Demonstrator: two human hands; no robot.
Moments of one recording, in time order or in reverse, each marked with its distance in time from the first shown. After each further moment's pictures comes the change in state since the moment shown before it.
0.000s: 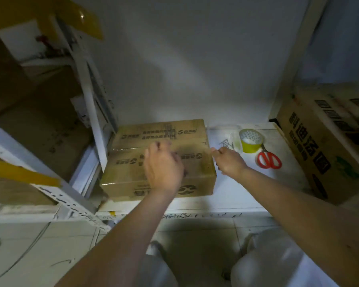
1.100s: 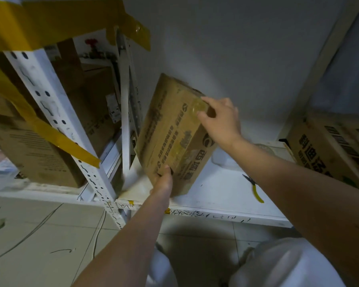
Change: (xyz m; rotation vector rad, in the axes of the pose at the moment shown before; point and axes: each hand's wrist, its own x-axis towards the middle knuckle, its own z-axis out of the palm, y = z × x) left_hand -0.019 -0.101 0.015 -0.841 -0.473 -1.051; right_hand -0.065 -0.158 -0.024 0.087 0.421 -0.532
